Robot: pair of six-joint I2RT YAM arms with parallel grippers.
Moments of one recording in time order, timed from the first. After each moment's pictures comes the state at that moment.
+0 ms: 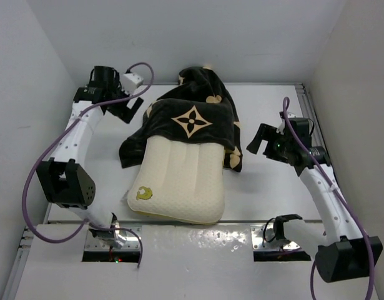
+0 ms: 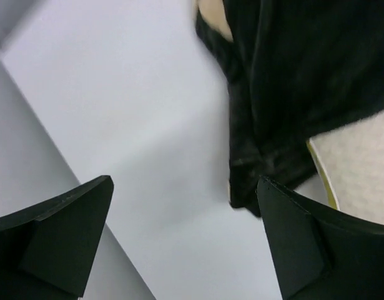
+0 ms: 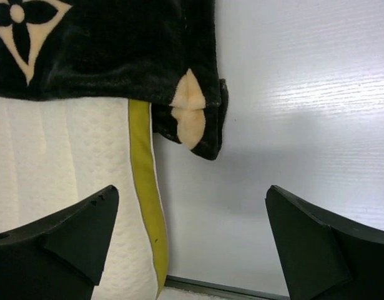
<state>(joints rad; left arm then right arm) -0.05 1.62 1.58 -0.89 0.10 0.63 0.10 1.03 0.90 -0.66 -0.15 0.41</state>
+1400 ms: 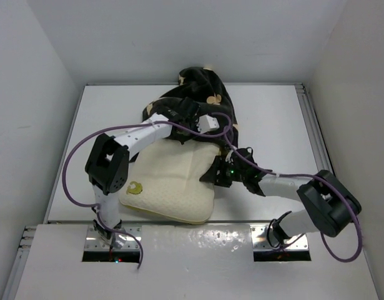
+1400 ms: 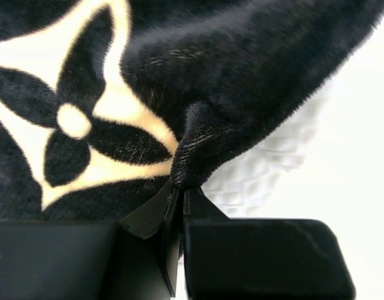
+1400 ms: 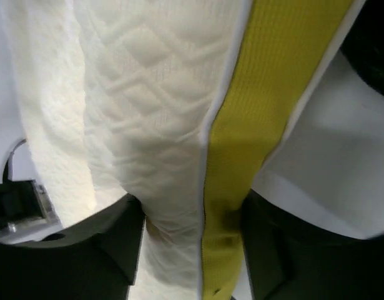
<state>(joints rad) -0.63 1.92 1.57 -0.69 0.03 0.71 0.60 1.39 0.40 0.29 -0.34 0.86</state>
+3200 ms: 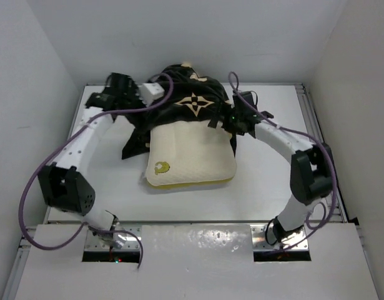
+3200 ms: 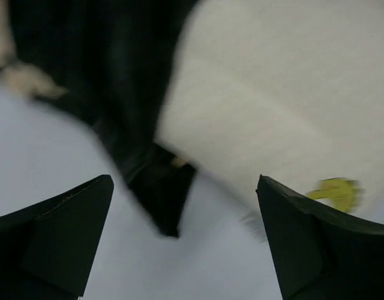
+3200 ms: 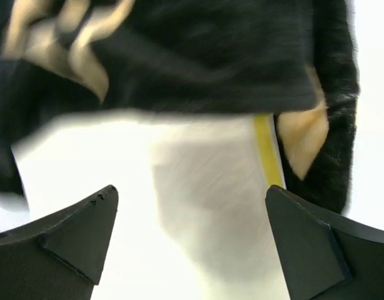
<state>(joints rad) -0.31 1.58 1.55 -0.91 0.35 0.67 0.35 1.73 1.18 -0.19 -0.05 0.69</state>
